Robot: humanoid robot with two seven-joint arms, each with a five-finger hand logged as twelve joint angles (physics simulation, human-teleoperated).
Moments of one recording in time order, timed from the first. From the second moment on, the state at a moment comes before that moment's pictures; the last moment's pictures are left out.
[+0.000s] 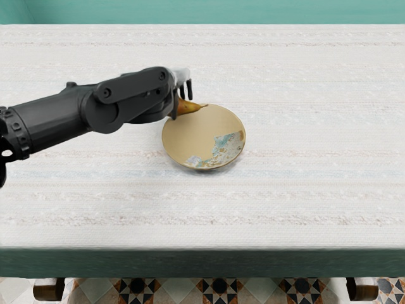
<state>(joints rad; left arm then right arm) -1.44 0.00 0.04 -0.79 0.98 -0.10 0.61 -0.10 0.00 -0.05 0.12 -0.13 0.15 -0.33</state>
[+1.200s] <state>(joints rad) -1.41 0.00 0.03 -0.82 0.98 -0.10 0.61 -0.10 0.00 -0.05 0.12 -0.13 0.15 -0.33</state>
